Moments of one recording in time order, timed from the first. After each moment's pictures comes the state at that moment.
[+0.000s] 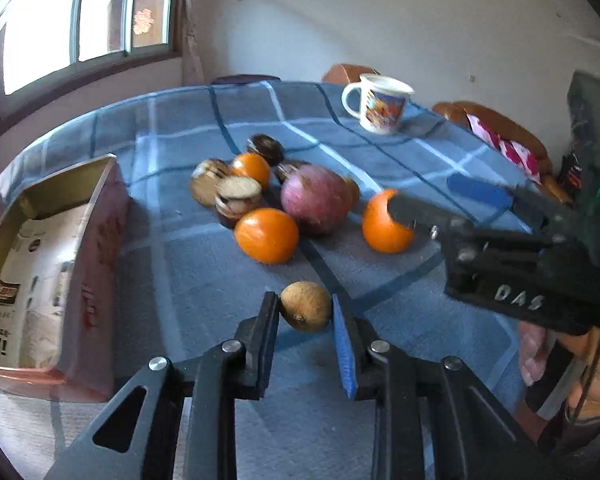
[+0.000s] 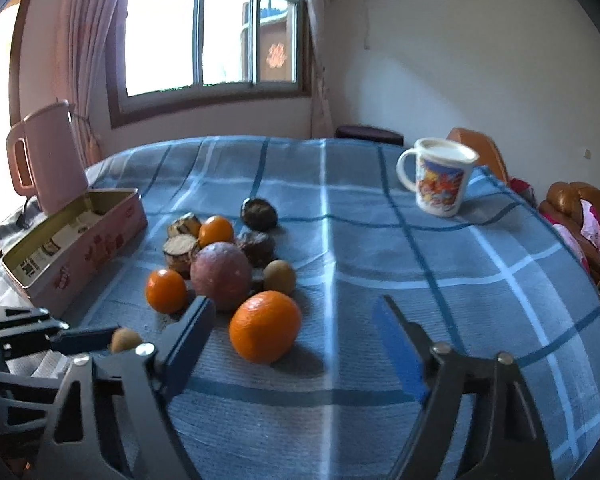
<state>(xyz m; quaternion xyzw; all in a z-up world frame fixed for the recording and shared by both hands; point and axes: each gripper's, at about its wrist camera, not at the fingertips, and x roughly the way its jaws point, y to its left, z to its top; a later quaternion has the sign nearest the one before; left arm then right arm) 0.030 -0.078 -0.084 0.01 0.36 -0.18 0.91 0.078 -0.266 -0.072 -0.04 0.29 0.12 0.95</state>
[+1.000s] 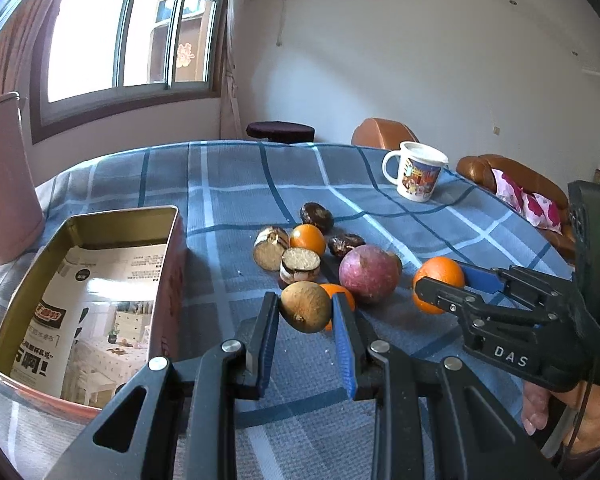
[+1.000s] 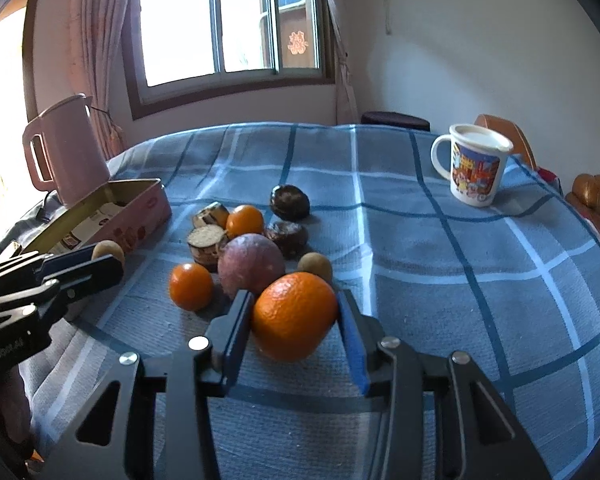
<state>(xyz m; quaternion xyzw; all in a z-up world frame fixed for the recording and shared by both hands) 0.034 -0.047 -0.058 -0.03 0.28 -0.13 0.95 0.083 -0.256 -0.076 -0.03 0.30 0.17 0.94</state>
